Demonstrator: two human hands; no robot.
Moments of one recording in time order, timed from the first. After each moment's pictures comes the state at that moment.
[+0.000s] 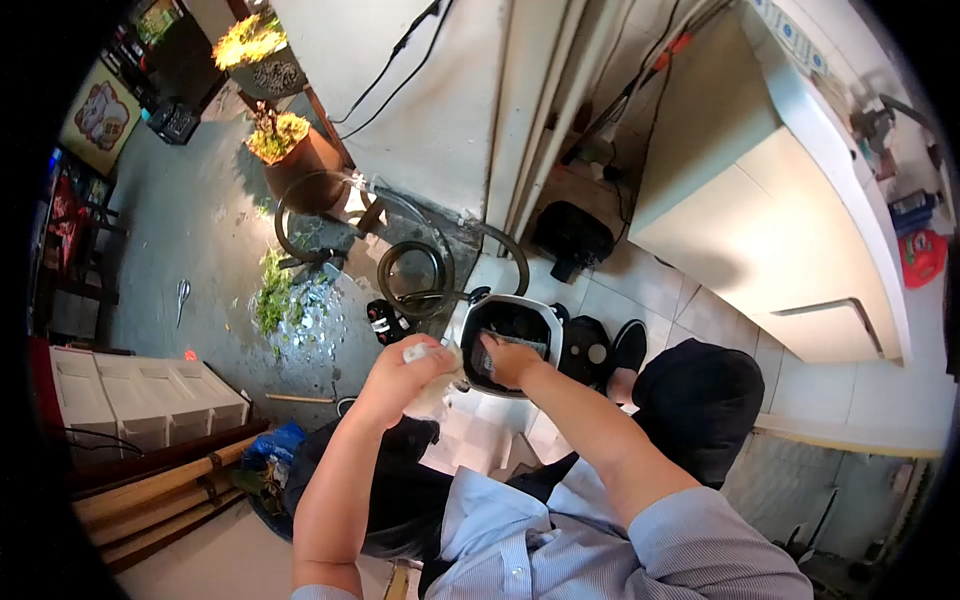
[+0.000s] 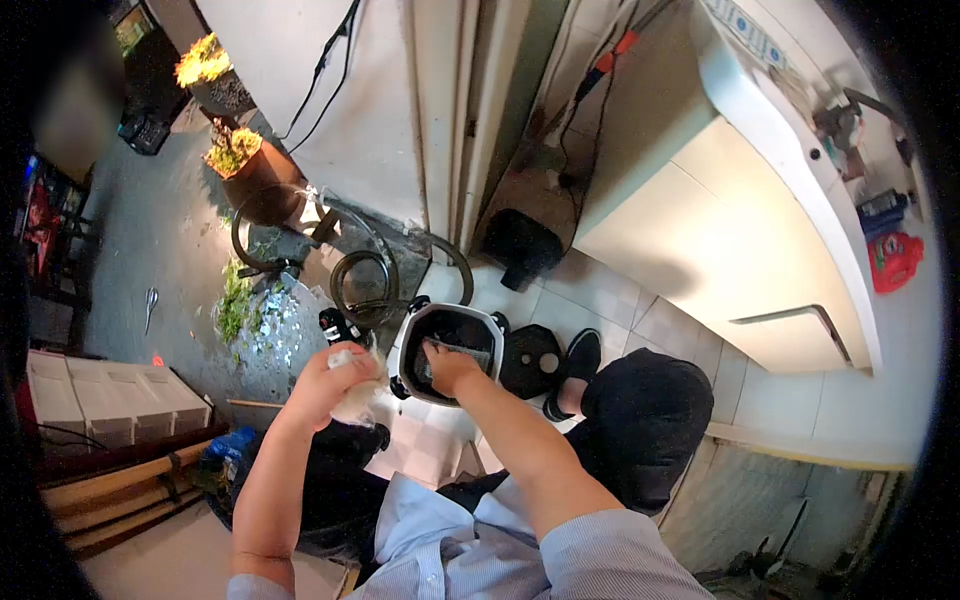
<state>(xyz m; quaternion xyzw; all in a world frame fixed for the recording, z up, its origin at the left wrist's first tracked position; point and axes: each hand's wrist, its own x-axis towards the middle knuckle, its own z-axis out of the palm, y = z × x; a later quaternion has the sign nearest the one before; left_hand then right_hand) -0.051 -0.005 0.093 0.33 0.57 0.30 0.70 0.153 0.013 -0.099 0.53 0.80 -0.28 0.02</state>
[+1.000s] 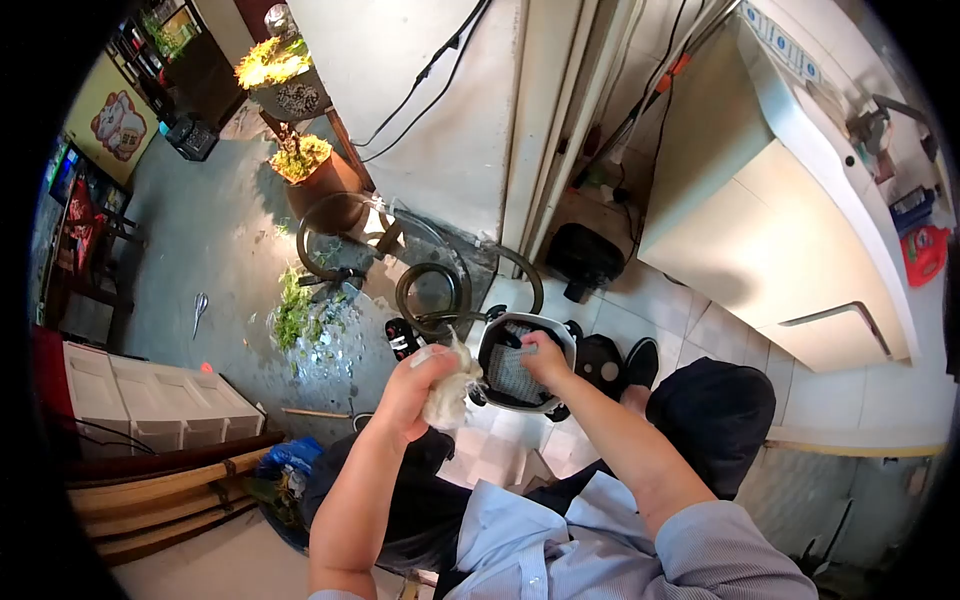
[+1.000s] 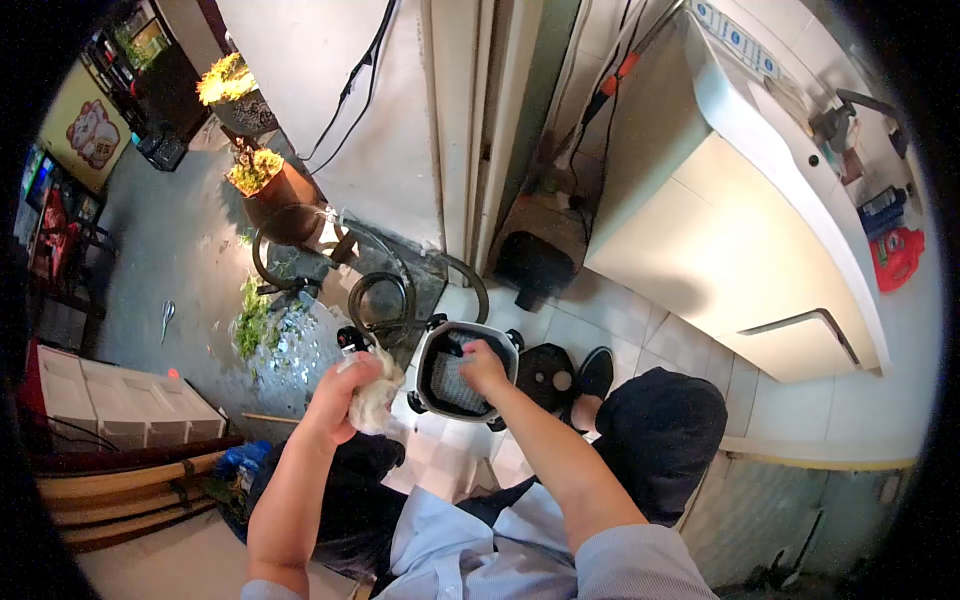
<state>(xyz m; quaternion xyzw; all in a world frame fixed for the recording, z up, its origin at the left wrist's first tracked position) -0.053 -0.009 0.095 0.18 0.50 0.38 0.76 0.173 0.028 -0.077 0.67 0.50 -0.51 -0.19</state>
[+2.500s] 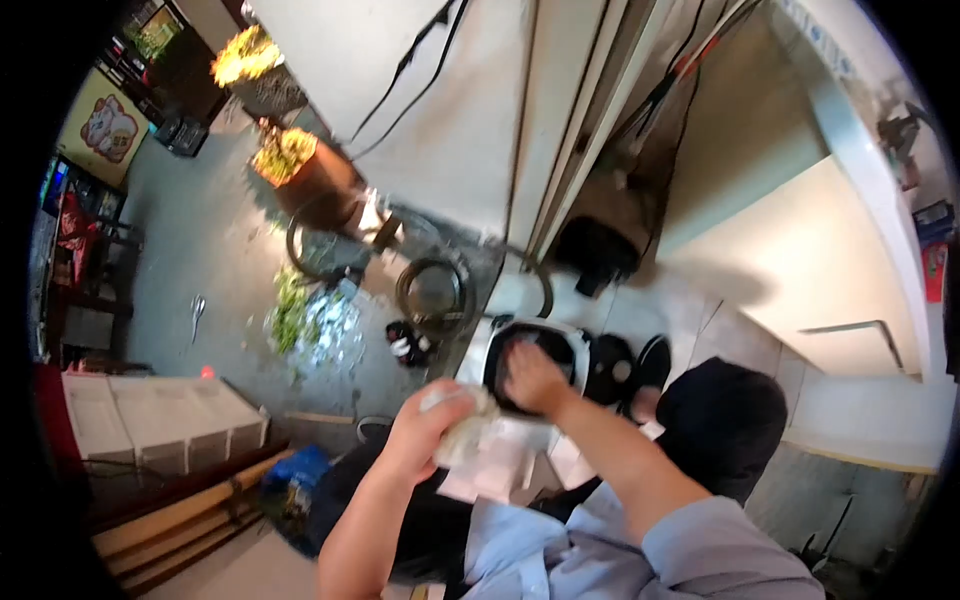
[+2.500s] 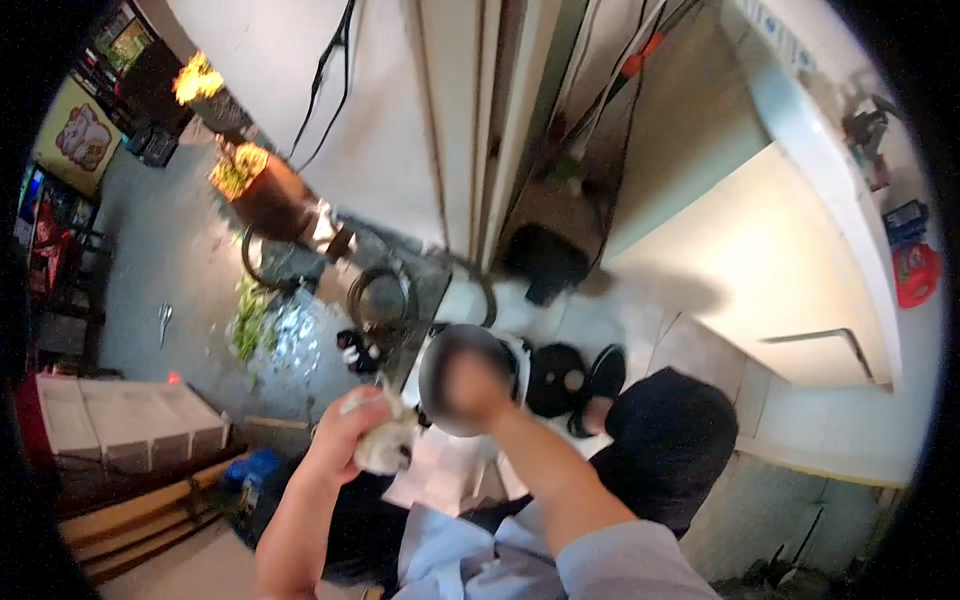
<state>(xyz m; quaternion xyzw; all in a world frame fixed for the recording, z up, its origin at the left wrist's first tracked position) -0.043 -0.005 0.105 0.14 0.55 0.35 0.75 0.154 0.035 -0.100 0.43 0.87 -0.24 0.08</state>
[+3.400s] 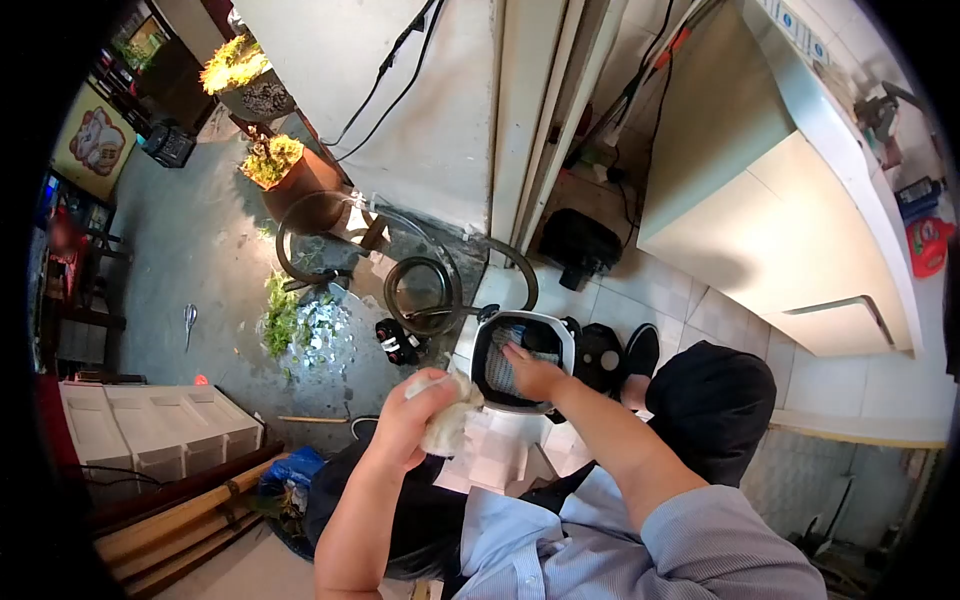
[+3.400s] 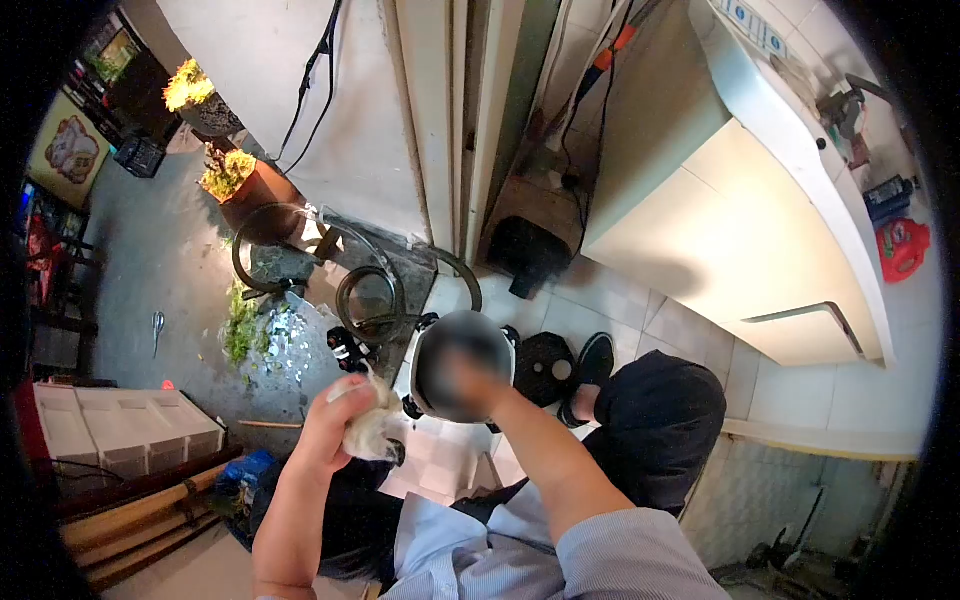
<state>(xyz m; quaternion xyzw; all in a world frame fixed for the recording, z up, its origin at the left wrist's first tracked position) -0.047 -0.011 0.107 0.18 0.53 0.36 0.75 0.177 0.018 -0.092 0.48 0.78 -0.40 -0.02</state>
